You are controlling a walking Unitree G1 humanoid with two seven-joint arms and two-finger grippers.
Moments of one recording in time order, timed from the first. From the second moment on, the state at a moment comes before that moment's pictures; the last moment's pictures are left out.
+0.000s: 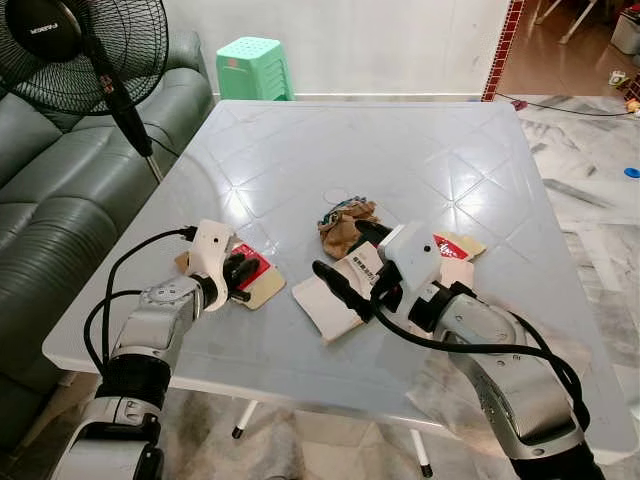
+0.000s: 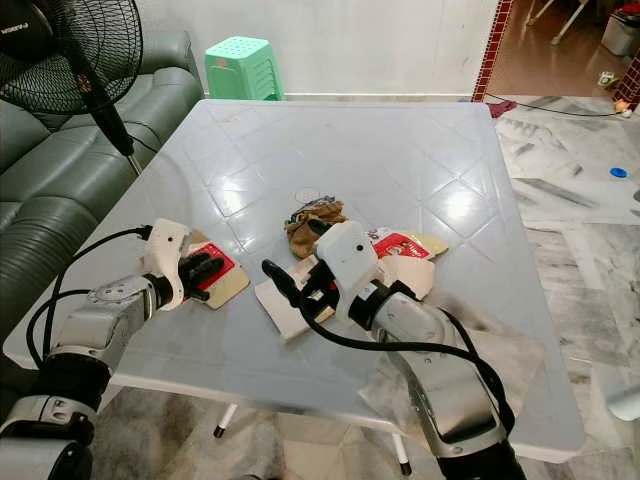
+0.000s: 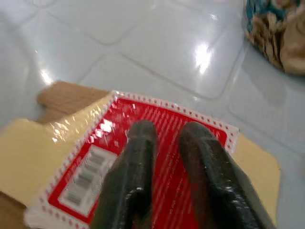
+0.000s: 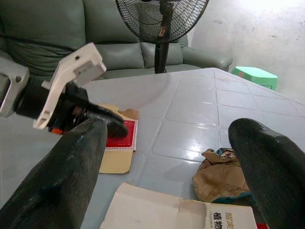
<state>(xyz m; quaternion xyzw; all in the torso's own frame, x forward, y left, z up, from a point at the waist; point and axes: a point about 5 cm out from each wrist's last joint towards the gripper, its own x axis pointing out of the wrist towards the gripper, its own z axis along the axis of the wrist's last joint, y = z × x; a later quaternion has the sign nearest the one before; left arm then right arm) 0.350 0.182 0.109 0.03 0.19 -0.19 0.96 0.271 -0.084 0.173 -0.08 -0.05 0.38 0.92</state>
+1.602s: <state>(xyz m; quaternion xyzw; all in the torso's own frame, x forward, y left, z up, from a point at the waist) 0.348 0.197 0.087 0.05 0.18 -0.04 0.98 0.272 -0.090 0.145 -0.10 0.04 0.41 0.91</state>
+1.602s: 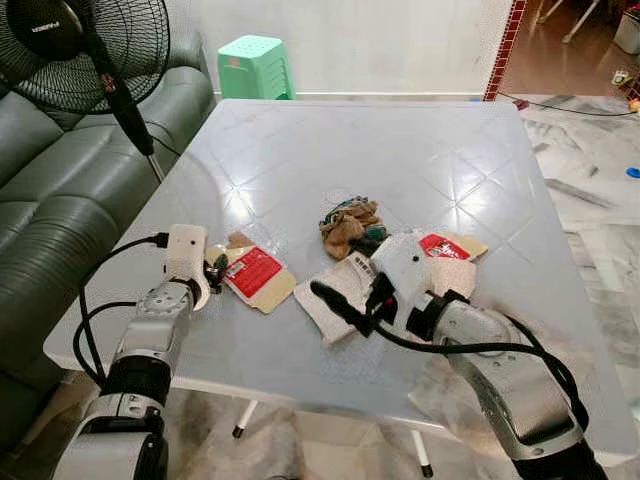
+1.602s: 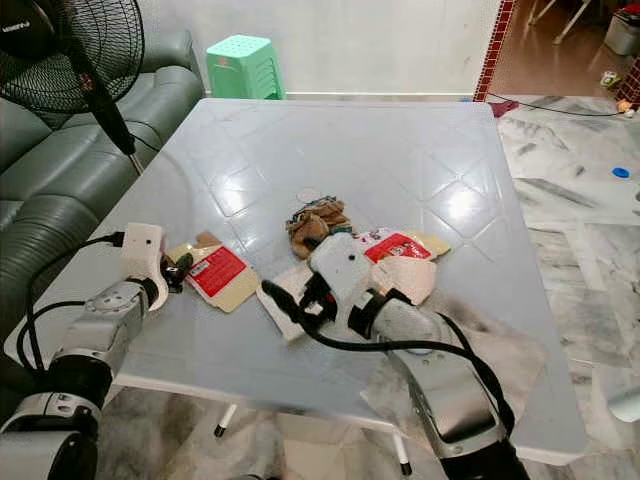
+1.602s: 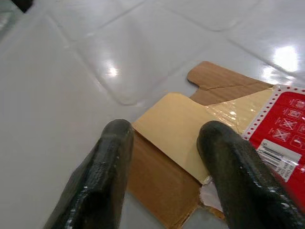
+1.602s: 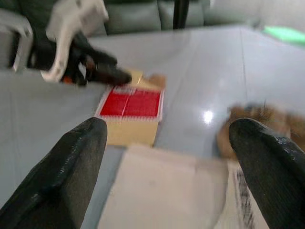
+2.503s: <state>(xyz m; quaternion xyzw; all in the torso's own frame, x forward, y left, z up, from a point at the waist) 0.325 0.183 0.107 0.02 0.10 0.01 1.00 0.277 -0.095 0.122 -0.11 0.08 0.39 0.91</state>
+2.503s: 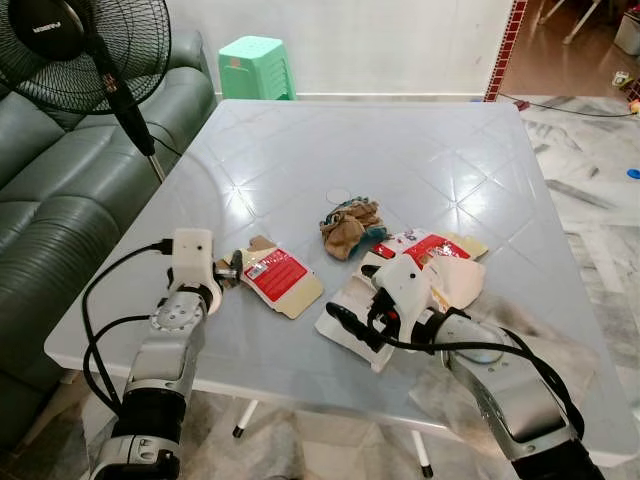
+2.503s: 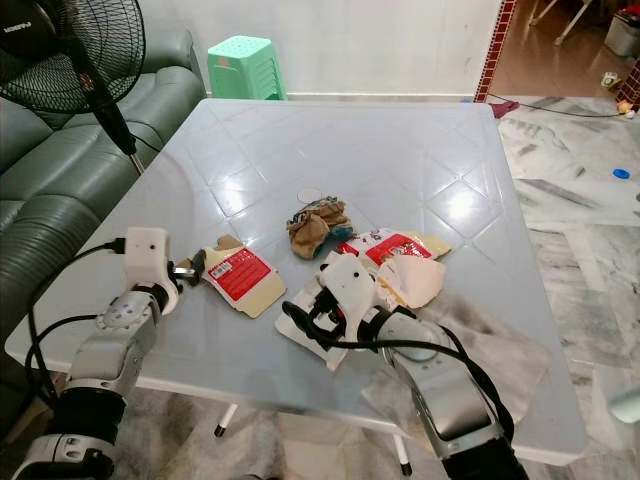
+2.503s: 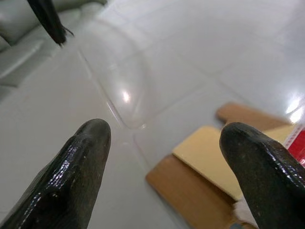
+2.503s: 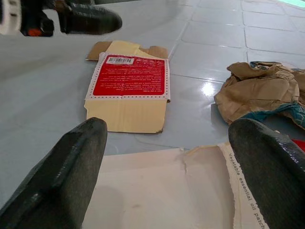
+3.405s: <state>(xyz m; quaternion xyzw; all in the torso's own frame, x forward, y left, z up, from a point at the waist) 0.265 0.149 0.092 -0.24 0.17 -0.03 0.95 0.280 -0.095 0.117 -0.11 0.08 0.39 0.91</state>
